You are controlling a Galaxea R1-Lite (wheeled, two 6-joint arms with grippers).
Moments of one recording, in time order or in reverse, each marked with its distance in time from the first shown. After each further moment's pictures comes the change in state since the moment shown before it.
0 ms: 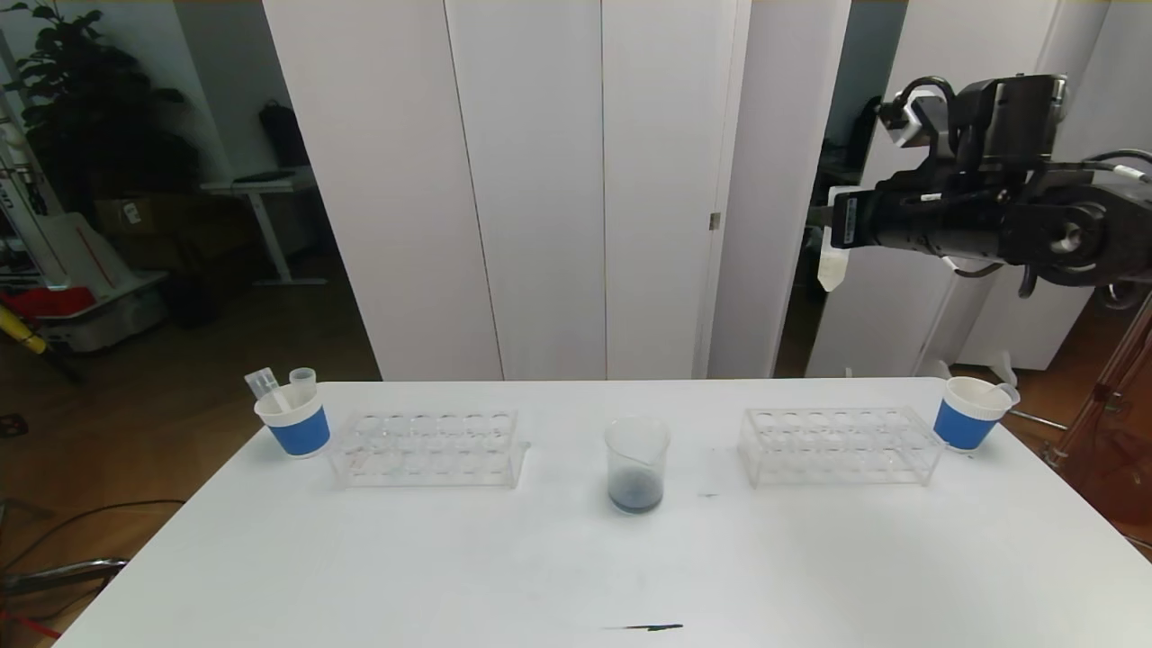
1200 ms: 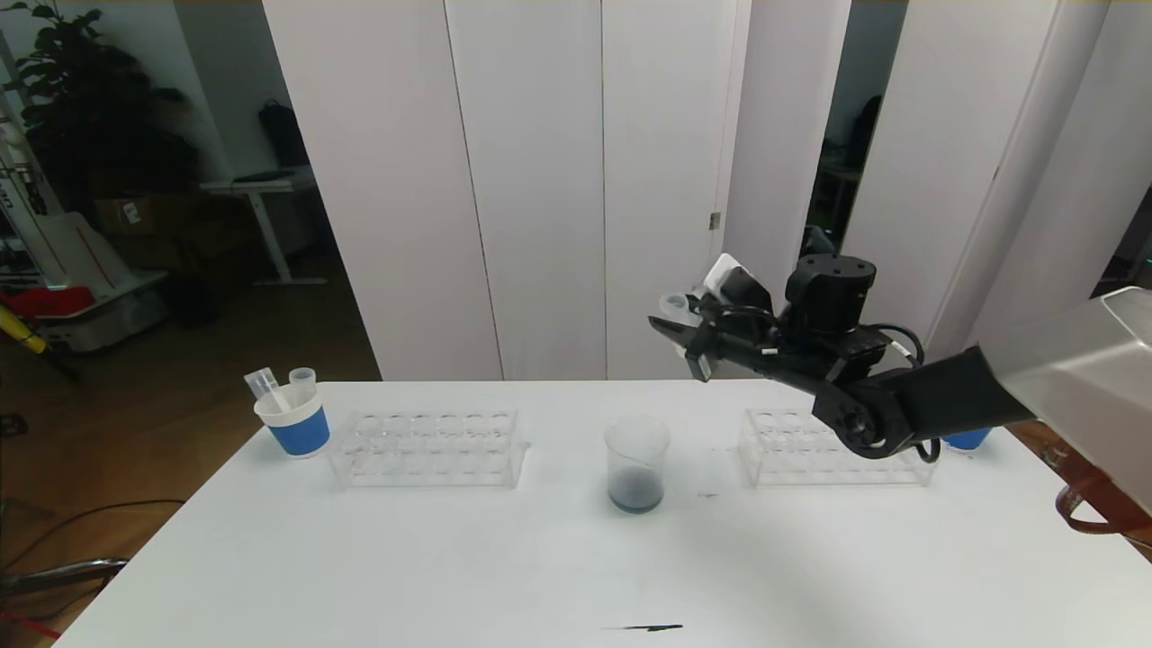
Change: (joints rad) left arm 0.000 0.001 0.000 0.000 0.000 0.000; right arm 0.213 0.216 0.384 -0.775 0.334 -0.529
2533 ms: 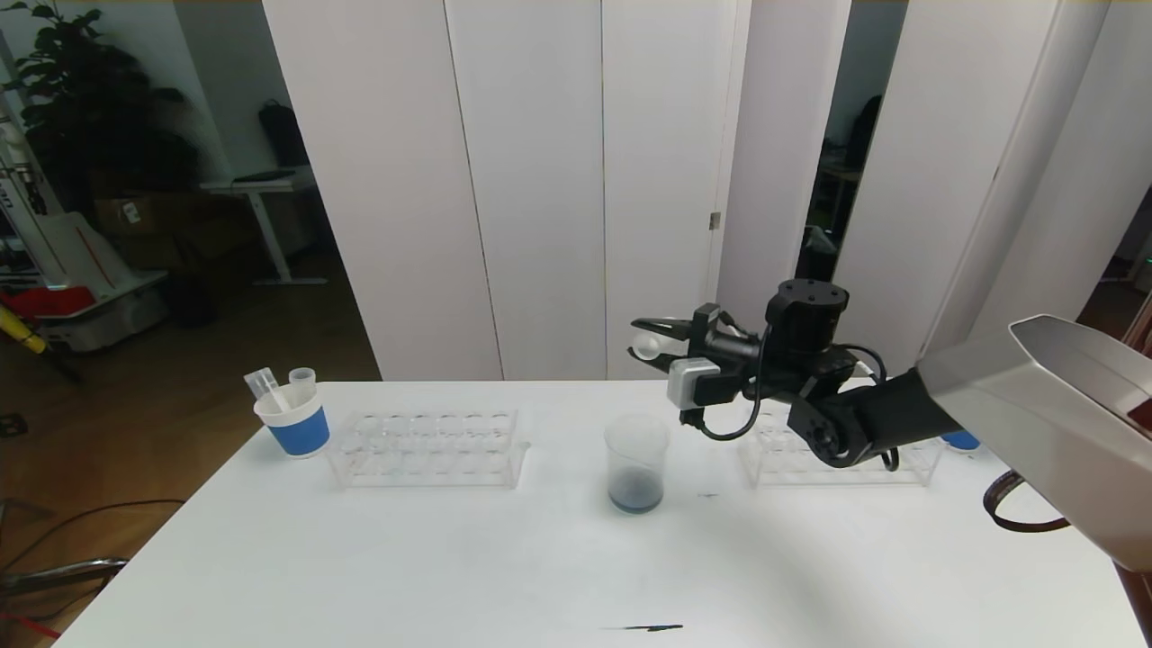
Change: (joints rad) left arm 0.000 0.001 0.000 0.000 0.000 0.000; right arm -0.011 0.129 -0.095 -0.070 0.284 -0.788
